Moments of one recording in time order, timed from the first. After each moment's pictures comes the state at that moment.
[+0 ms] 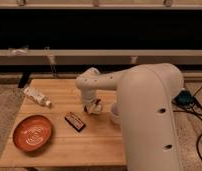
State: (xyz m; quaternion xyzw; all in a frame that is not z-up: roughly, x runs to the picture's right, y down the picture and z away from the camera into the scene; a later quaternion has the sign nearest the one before) arm -0.071 0.122 0.870 -0.30 -0.16 -0.34 0.88
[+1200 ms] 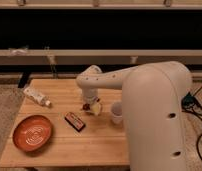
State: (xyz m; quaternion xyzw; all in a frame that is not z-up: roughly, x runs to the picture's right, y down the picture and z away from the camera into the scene) arm -0.057 0.101 0.852 -0.28 -0.16 -0.34 0.88
